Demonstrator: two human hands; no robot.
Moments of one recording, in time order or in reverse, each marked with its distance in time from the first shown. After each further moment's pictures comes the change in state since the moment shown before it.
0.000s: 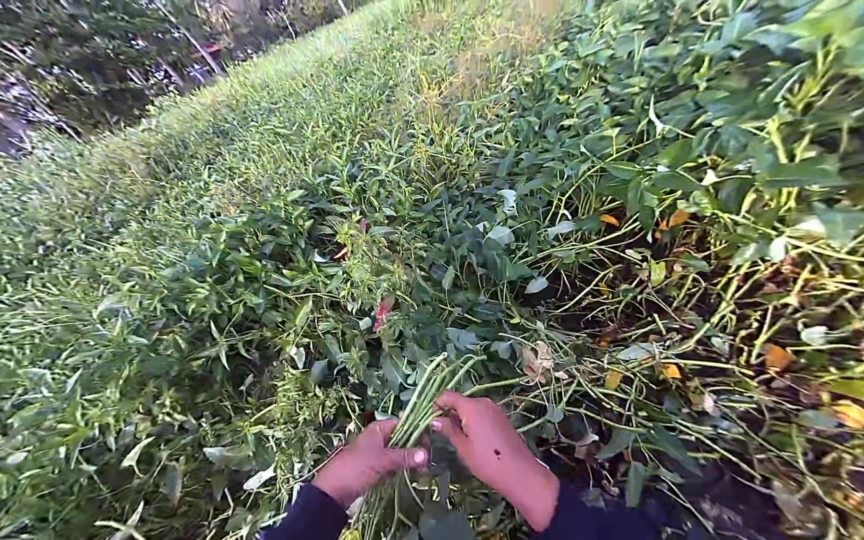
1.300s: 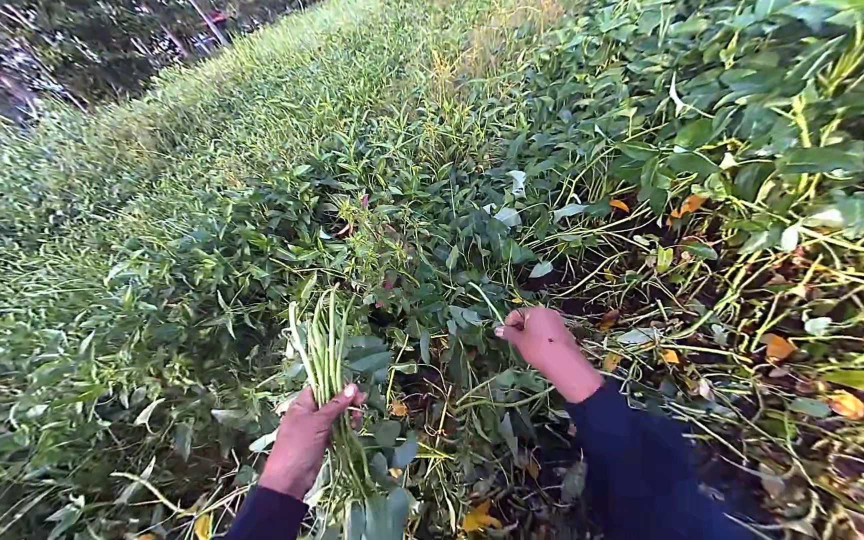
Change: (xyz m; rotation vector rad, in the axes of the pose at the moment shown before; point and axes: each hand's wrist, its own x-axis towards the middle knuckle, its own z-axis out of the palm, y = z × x) left_hand -0.044 -0.007 -0.008 -0.404 0.711 0.209; right_hand 0.023 0.036 -0.088 -0.162 0.307 0.254
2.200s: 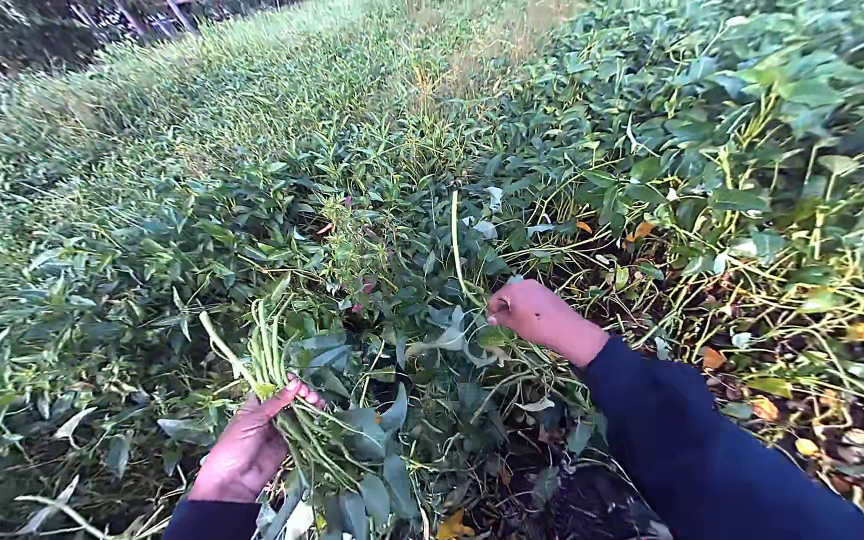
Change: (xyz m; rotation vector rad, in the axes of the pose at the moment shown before) left_hand 0.020 -0.004 -0.030 -0.488 -0.017 -0.045; right_hand 0.013 -0.040 -0.067 -0.394 -0.155 -0.260
